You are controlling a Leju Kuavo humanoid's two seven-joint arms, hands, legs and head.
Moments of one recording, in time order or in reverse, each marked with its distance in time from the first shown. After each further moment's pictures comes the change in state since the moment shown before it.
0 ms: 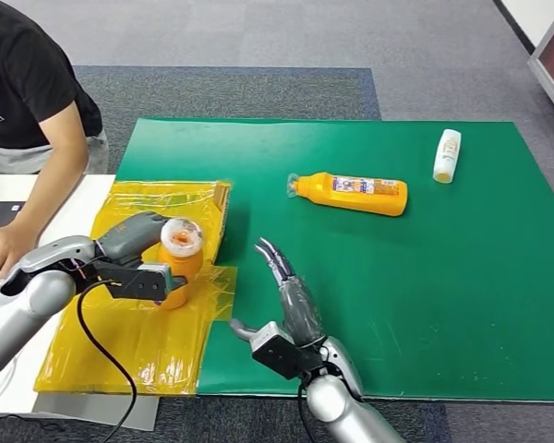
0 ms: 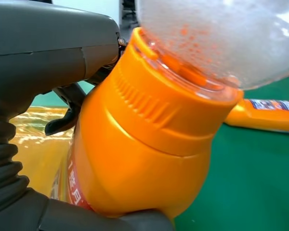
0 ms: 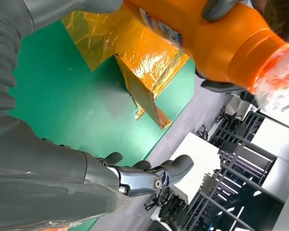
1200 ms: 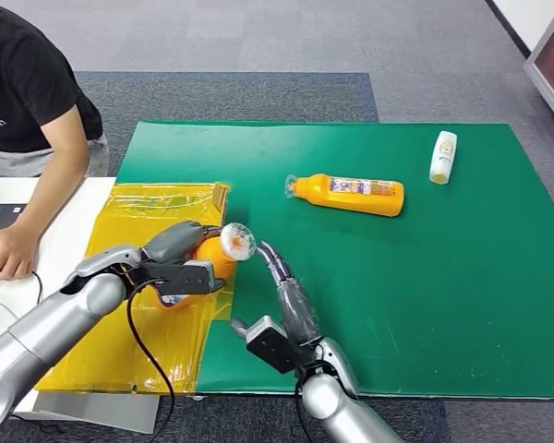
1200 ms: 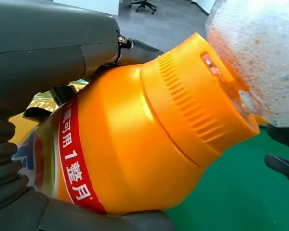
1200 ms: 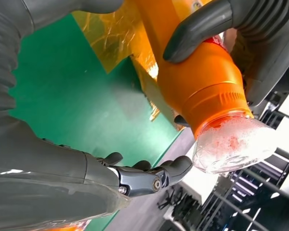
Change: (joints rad) left arm -0.041 -0.174 -0.108 0.247 0.031 0.091 0.026; right arm -0.029 0.016 0.017 0.098 -0.012 -0.056 0.029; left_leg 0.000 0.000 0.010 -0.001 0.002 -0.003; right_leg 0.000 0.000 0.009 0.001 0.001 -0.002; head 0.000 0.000
